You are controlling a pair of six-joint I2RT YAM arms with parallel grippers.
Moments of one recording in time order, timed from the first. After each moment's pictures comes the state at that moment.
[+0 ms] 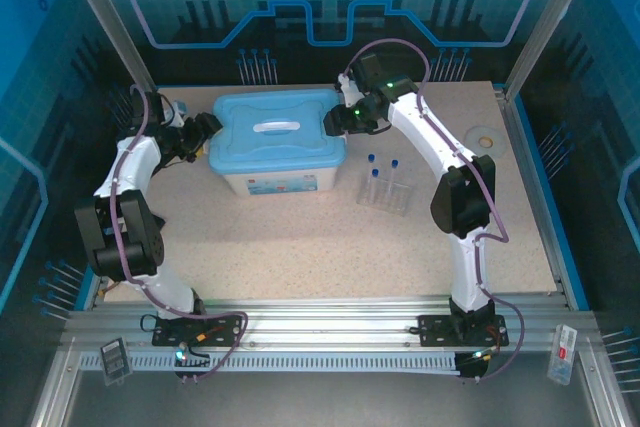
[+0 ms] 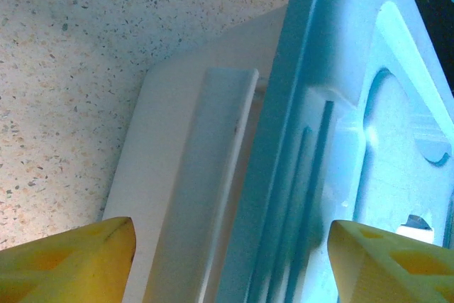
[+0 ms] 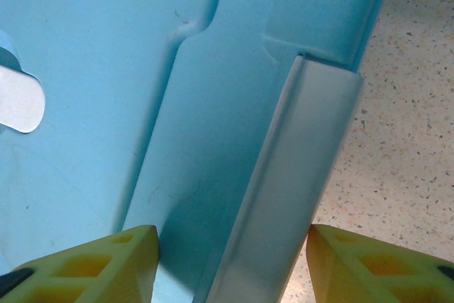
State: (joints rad) left arm 0.27 1.68 1.31 -0.55 0.60 -0.56; right arm 0.44 2.14 2.12 -1.01 -0.29 0.20
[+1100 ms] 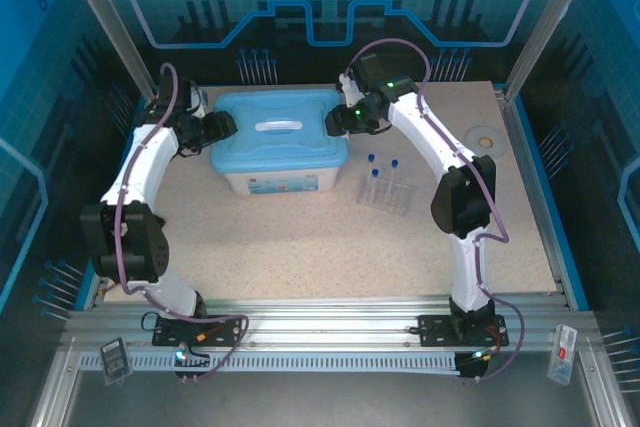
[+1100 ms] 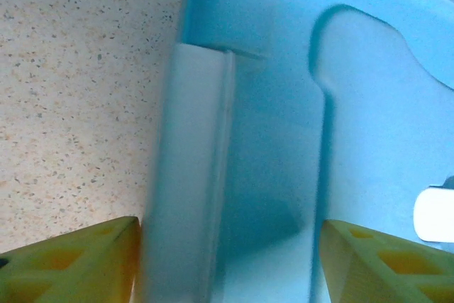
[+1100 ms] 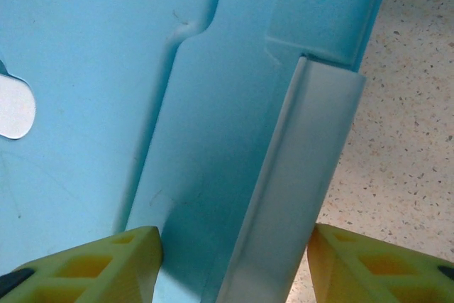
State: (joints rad) left arm 0.07 1.65 1.47 -0.78 0.24 -0.37; right arm 0.44 2.14 2.12 -1.02 -0.27 0.20
